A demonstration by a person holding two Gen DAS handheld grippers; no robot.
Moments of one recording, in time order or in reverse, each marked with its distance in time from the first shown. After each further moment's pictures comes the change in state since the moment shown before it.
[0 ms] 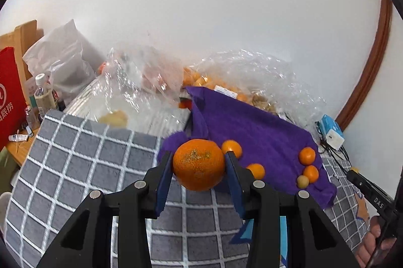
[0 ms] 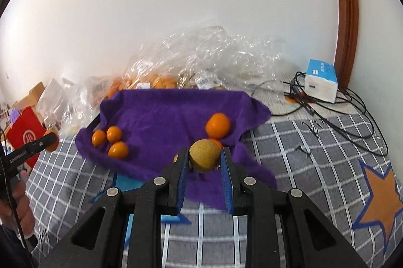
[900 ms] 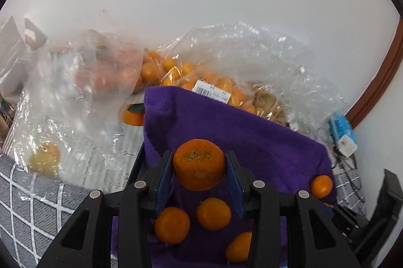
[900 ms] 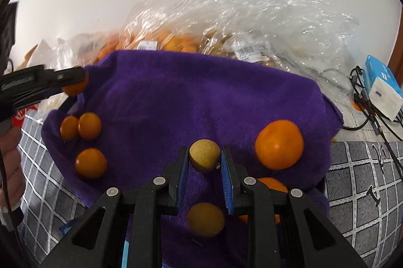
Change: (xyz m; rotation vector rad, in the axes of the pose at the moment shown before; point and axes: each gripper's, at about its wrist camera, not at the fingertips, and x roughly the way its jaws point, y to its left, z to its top) left arm 0.137 -0.044 0.051 0.031 0.174 -0.027; right arm 0.139 0.040 0.010 -0.142 0.210 0.054
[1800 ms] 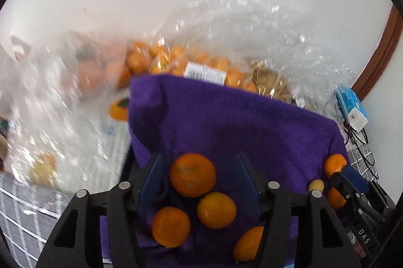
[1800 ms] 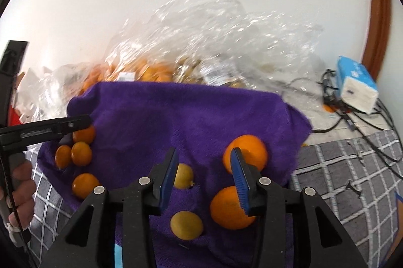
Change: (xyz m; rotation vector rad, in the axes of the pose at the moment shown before) left arm 0.011 -0.017 0.003 0.118 0.067 0.034; right arm -0.029 -0.015 0.004 0.112 -0.129 -0.102
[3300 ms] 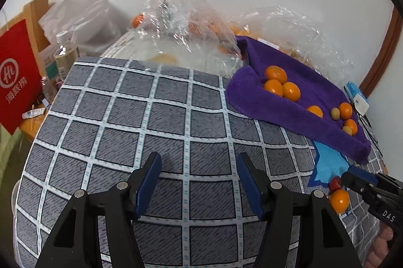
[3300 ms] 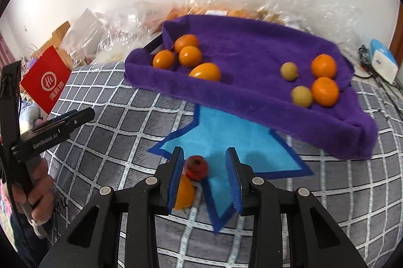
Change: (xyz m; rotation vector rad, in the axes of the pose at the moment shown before) left arm -0.104 0.111 -0.153 -0.138 -0.067 0.090; right arm -0.069 0.100 -0.092 -0.126 0.222 0.183
